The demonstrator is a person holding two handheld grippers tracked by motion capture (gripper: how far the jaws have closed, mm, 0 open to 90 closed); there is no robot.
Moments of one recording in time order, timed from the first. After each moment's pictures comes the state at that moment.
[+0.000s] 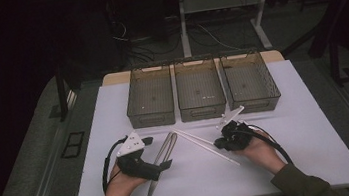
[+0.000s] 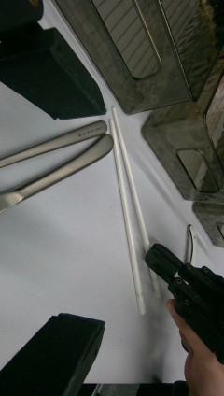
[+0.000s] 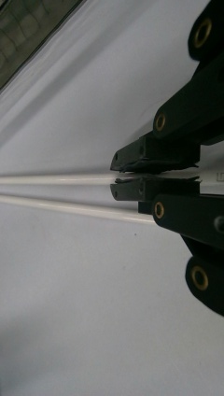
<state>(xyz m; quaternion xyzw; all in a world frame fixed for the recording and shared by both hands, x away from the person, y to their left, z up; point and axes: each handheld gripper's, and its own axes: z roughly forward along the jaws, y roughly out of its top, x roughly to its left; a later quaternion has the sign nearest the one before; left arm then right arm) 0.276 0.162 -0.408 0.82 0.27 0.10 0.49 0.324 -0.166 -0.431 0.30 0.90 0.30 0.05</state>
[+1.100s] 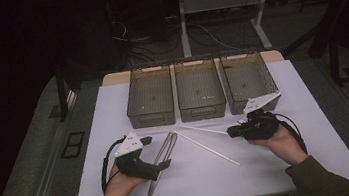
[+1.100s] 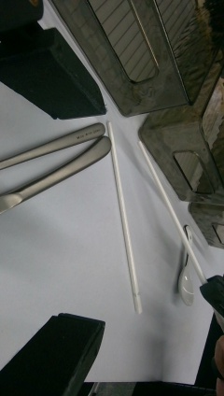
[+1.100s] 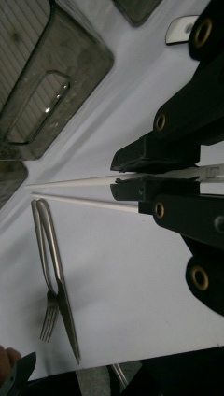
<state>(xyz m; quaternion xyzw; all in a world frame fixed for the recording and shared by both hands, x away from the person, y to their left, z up) 0.276 0.165 -0.408 0.82 0.27 0.10 0.50 0.315 -0.223 -0.383 0.31 0.86 0.41 0.03</state>
